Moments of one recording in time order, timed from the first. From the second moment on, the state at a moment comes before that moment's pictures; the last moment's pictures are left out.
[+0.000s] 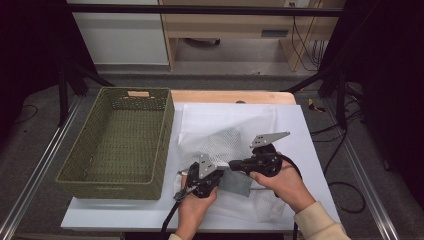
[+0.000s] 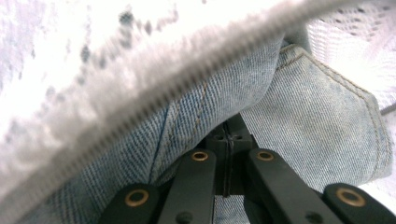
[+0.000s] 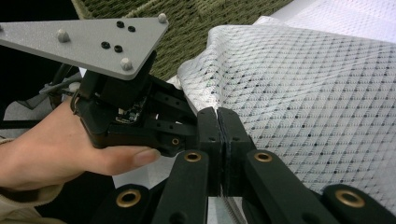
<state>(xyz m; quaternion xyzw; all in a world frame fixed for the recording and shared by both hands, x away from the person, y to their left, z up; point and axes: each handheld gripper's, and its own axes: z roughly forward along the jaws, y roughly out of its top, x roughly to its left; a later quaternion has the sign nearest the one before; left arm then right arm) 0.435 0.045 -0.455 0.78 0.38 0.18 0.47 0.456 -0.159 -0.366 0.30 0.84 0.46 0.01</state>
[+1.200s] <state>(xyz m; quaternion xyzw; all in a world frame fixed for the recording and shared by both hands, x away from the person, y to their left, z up) 0.463 0.028 -0.459 0.76 0.40 0.19 0.47 0.462 -0.174 -0.384 0.33 0.83 0.44 0.02</state>
